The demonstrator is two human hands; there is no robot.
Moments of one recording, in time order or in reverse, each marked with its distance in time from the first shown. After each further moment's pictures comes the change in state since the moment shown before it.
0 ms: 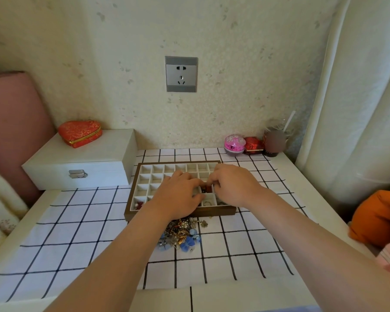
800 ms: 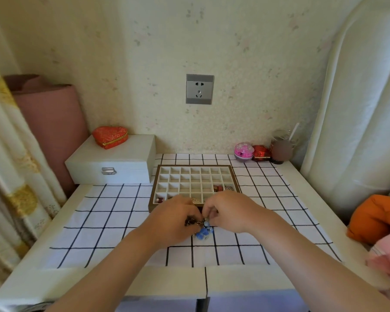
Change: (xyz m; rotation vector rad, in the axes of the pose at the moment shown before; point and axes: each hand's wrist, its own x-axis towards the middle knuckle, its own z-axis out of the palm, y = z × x) left_hand -0.105 -0.003 -0.024 -0.179 0.038 0.102; right_hand -0.059 -0.074 -0.017 0.159 -0.307 -0.040
